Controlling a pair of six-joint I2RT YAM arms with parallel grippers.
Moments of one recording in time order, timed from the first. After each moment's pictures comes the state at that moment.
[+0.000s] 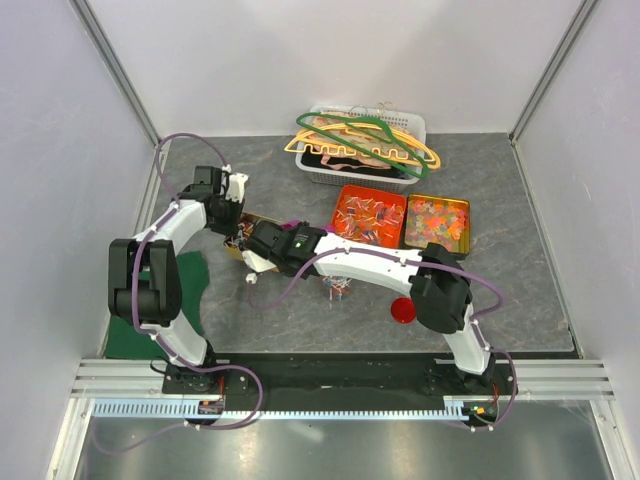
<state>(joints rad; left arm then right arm) -0.05 1.68 1.13 -0.50 0.16 0.25 1.13 2.05 1.77 -0.76 0.66 -1.02</state>
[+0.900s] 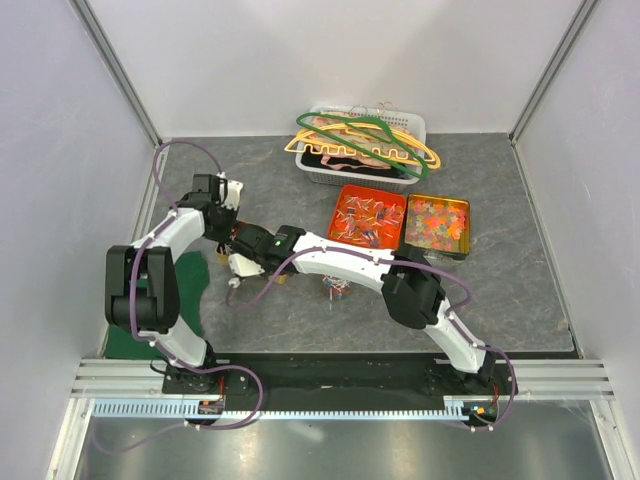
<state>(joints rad) -0.05 1.64 1.04 -0.46 0.04 0.25 1.14 2.26 2.00 -0.90 0.45 -0.86</state>
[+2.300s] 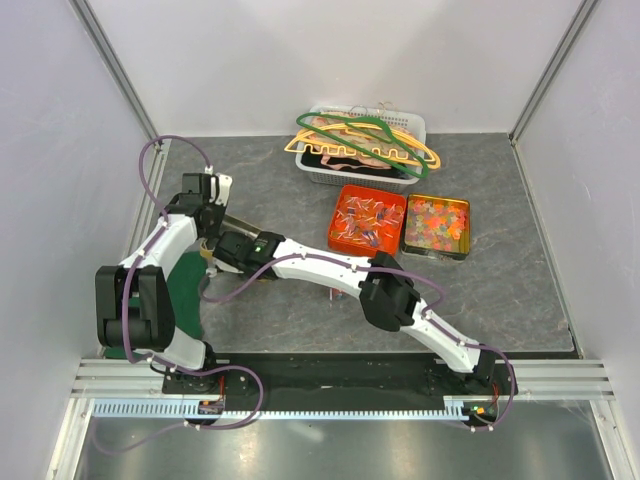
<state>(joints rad) -0.03 1.51 1.01 -0.44 -0.10 0.28 1.17 2.47 2.29 -1.00 0.41 -0.43</state>
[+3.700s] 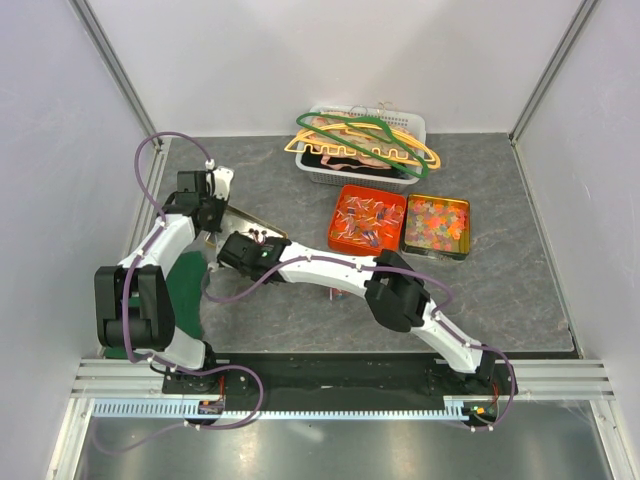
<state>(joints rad) -0.01 1.51 1.01 -0.35 0.03 0.33 1.18 2.39 2.13 -0.83 0.48 -0.35</state>
